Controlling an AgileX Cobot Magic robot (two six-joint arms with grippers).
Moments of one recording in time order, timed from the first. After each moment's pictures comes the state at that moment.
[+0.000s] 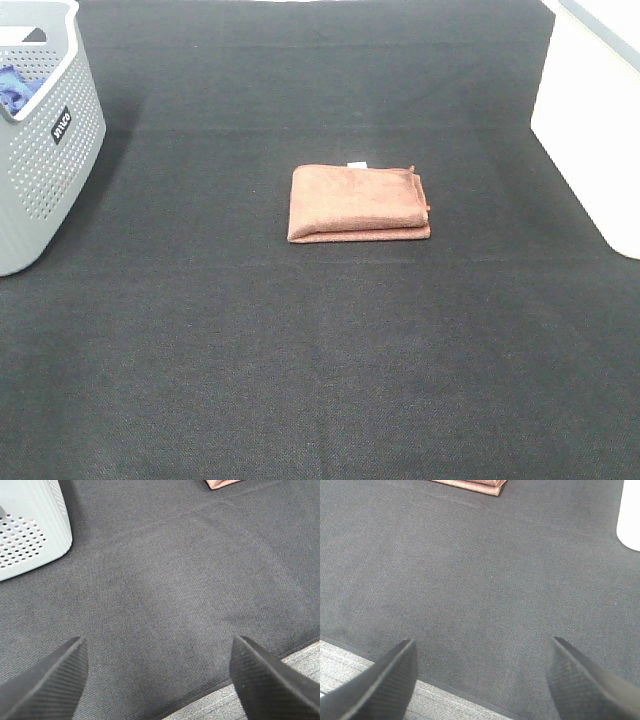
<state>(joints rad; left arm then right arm) -0.24 0.18 -0.50 -0.12 1.06 0.11 0.24 0.21 -0.50 0.09 1.07 -0.14</state>
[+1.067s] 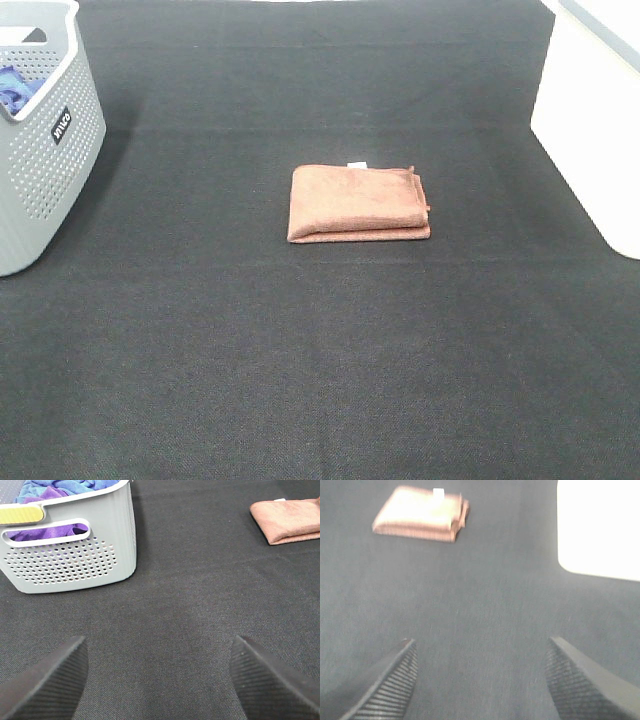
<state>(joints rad) 0.01 0.00 -0.50 -0.12 1.06 0.11 0.06 -0.01 -0.50 0.09 1.07 -0.14</state>
